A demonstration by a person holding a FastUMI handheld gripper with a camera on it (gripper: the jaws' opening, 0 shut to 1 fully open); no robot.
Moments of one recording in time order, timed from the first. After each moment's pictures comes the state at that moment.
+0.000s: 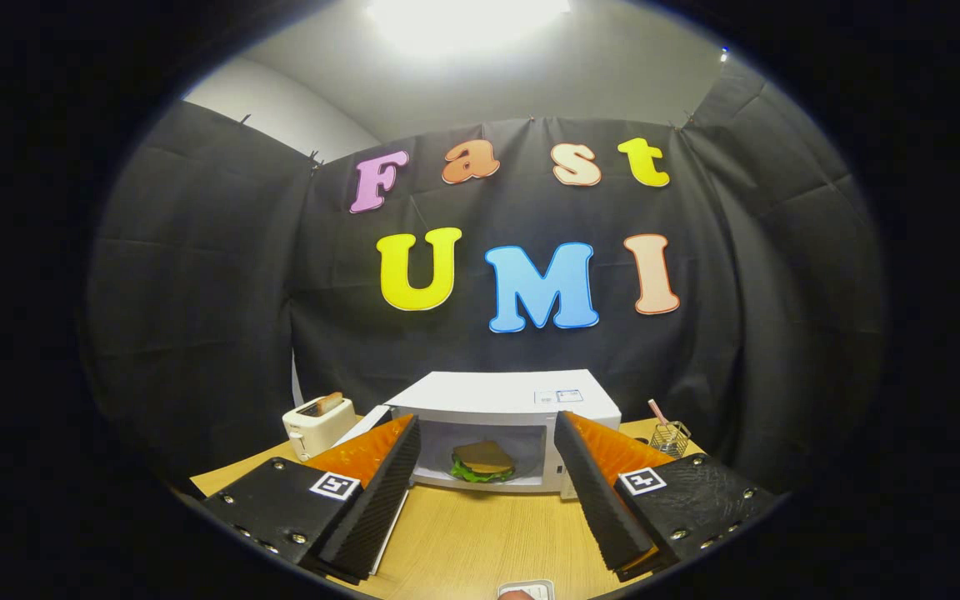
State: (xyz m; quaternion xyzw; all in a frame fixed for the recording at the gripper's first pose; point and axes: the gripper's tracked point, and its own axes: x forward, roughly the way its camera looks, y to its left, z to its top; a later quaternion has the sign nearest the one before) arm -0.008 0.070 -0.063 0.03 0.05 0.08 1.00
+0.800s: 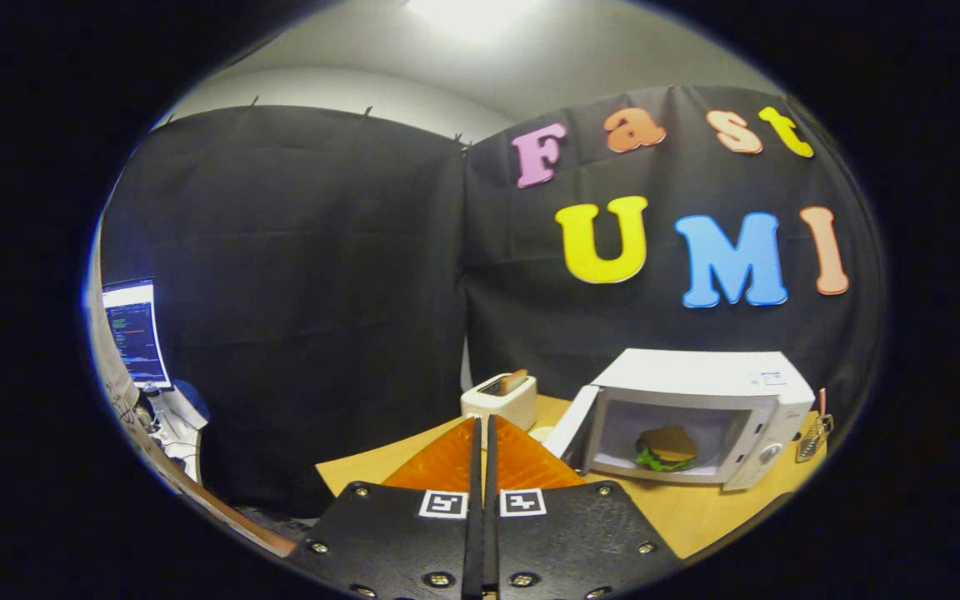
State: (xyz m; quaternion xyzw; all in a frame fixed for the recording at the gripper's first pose) arm -0.074 0.275 -0.083 0.02 0.10 0.40 0.91
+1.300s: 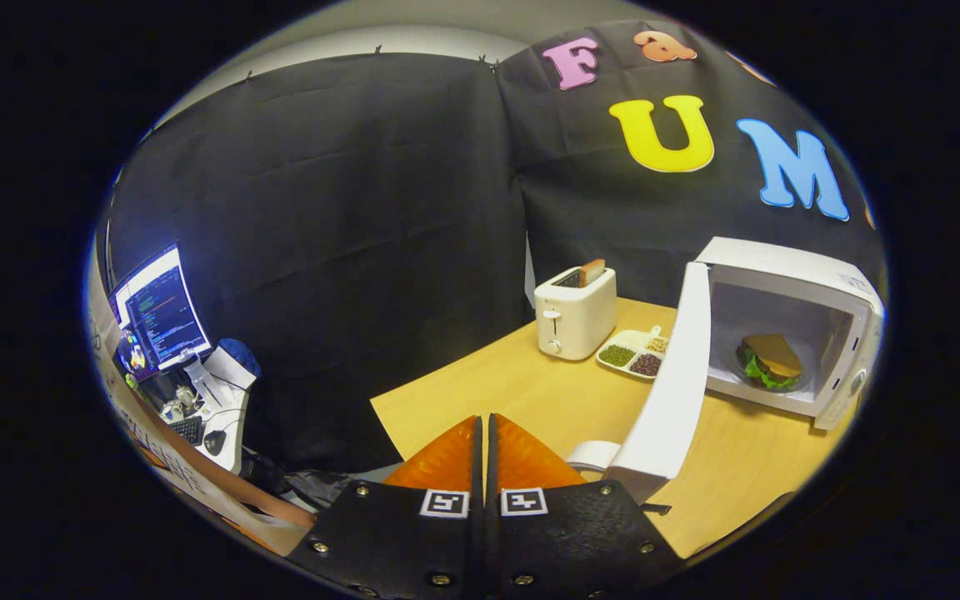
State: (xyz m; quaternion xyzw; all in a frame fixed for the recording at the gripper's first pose) arm -0.107 0.331 -0.197 0.01 0.25 0.45 0.86
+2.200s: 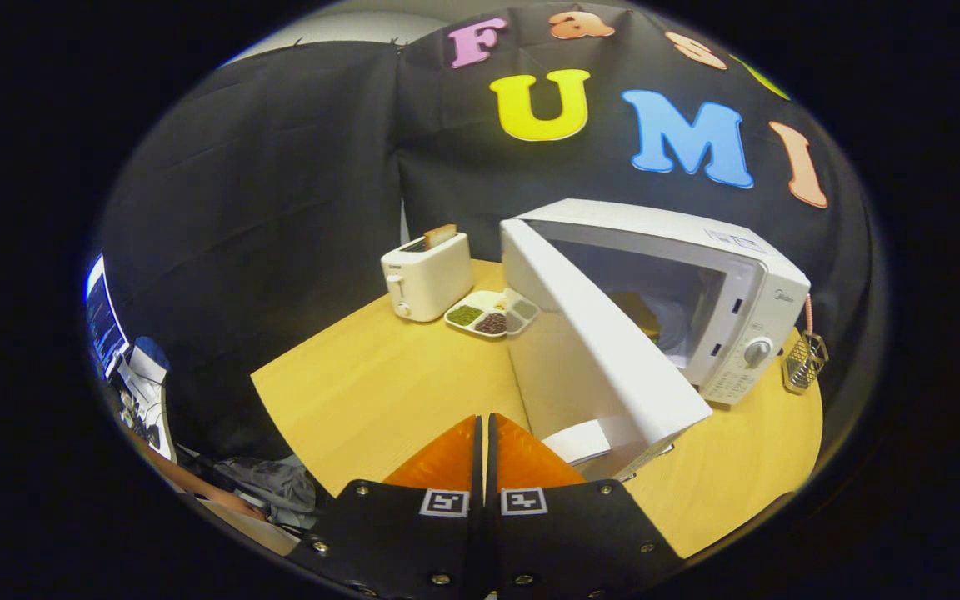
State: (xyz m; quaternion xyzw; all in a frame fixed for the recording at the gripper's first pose) arm -0.014 0.166 -0.236 -0.02 0.31 0.28 0.91
